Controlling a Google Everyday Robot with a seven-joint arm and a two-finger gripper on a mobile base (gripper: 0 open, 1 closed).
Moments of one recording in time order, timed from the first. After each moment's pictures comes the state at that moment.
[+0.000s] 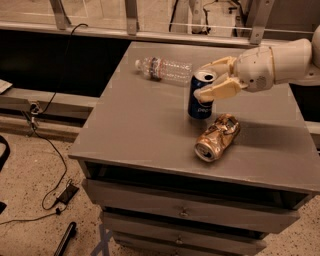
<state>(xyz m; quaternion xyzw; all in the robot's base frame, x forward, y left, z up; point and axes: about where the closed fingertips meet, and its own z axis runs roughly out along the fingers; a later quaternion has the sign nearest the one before) 0.583 -0.126 0.929 -0.55 0.62 0.29 0.47</state>
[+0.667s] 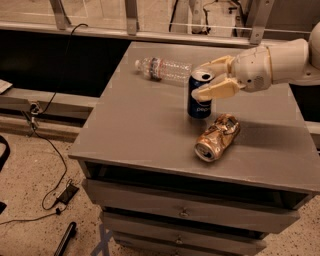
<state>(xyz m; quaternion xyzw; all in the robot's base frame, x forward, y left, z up) 0.583 -0.121 0.928 -0.56 0.62 0.29 0.47</state>
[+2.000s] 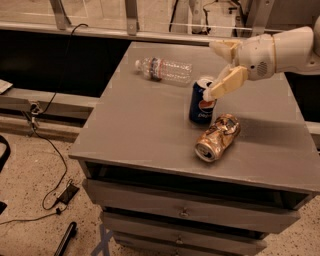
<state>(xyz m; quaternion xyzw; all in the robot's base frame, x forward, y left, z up) 0.600 -0.127 0.951 -0.53 0.63 0.30 0.47</state>
